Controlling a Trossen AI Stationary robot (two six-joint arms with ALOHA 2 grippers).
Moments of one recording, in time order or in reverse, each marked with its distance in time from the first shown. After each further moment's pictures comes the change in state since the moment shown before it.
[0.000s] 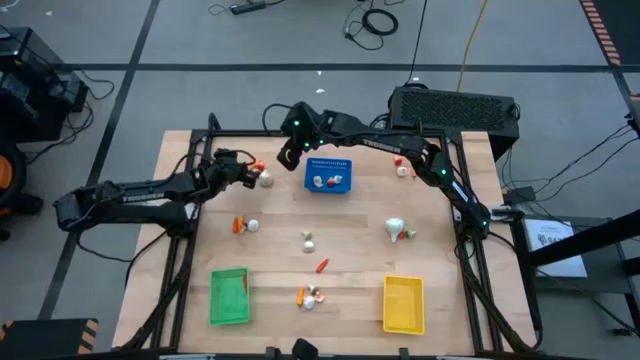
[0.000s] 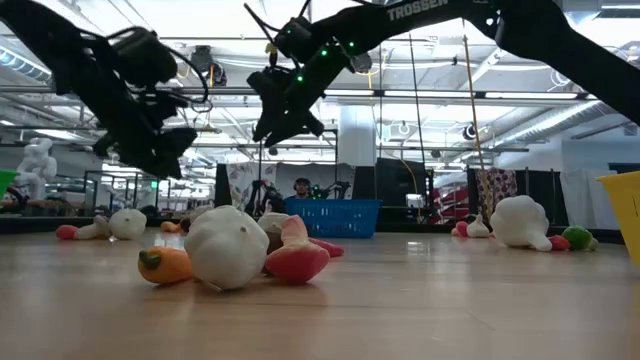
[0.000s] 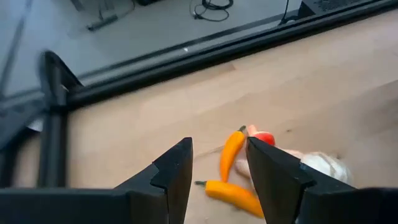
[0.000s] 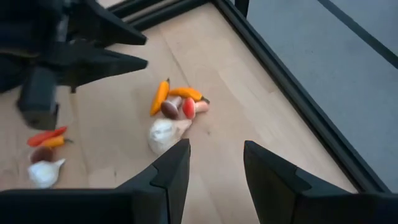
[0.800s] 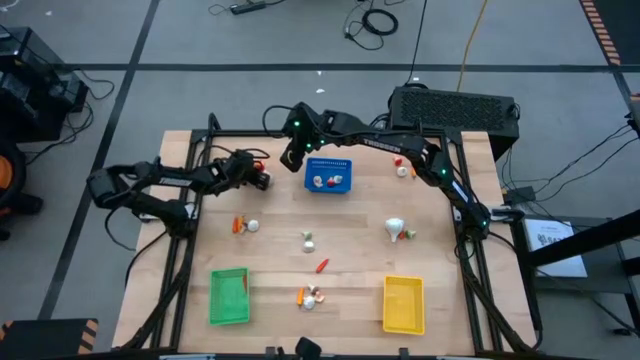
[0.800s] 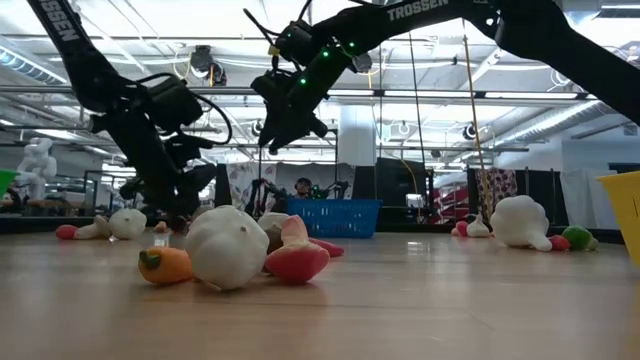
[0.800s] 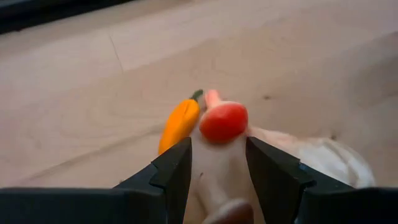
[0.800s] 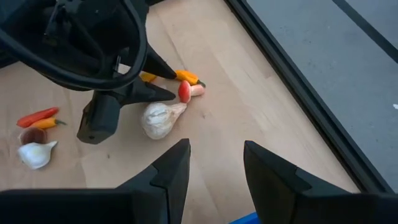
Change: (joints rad) left arm 0.126 0.401 0.008 0.315 0.298 0.017; right arm -0.006 -0.002 0.000 -0.051 0.000 -0.028
